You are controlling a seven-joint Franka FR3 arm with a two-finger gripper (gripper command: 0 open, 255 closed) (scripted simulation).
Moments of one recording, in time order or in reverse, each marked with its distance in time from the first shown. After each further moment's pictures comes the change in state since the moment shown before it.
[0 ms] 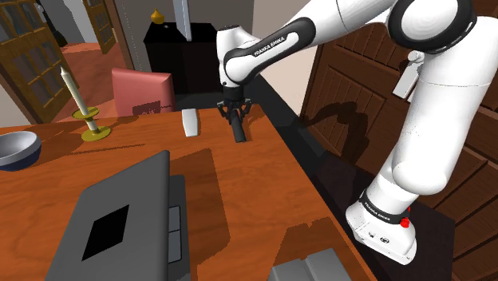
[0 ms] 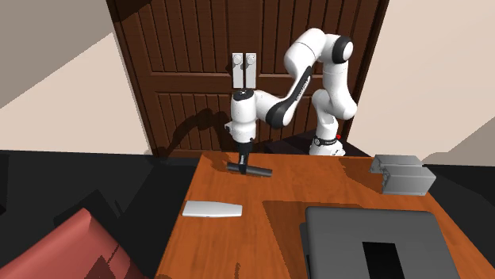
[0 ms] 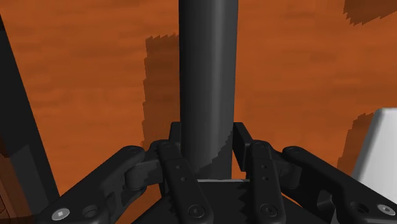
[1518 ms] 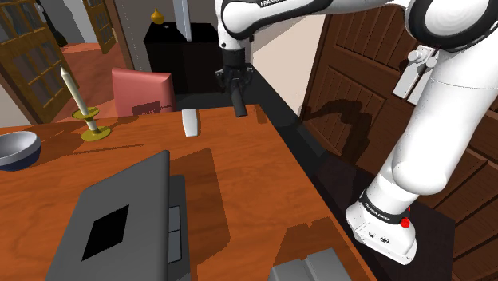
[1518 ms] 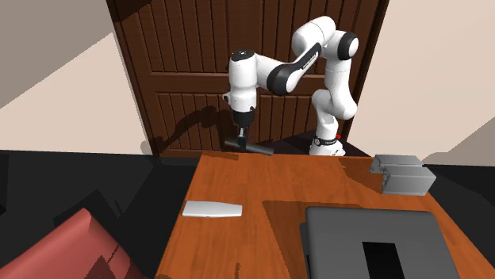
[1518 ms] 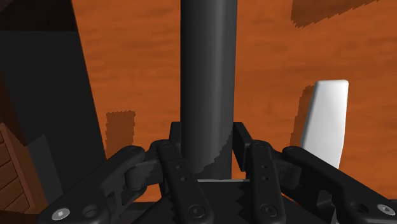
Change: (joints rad) arm -0.002 -0.093 0.006 0.194 0.028 -0.284 -0.032
